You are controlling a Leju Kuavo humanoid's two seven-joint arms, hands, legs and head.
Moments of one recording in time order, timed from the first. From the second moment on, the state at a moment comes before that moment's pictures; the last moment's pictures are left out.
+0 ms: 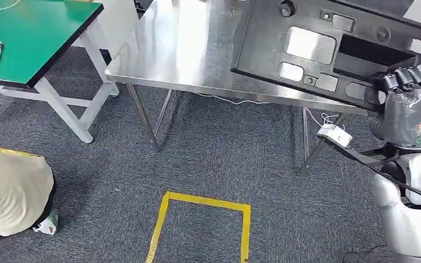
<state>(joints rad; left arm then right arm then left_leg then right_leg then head) -0.10 -0.17 1.37 -0.22 -0.86 0.35 -0.54 -0.30 -0.43 0.02 -1.78 1.17 -0.48 -0.06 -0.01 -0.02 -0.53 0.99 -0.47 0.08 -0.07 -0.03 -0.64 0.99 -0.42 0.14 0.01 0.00</state>
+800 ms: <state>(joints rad) -0.11 -0.17 1.37 -0.22 -0.87 0.35 -0.53 -0.27 -0.49 -0.05 -1.82 1.09 -0.48 -0.09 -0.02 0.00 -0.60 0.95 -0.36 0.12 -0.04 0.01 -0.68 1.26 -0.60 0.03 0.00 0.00</state>
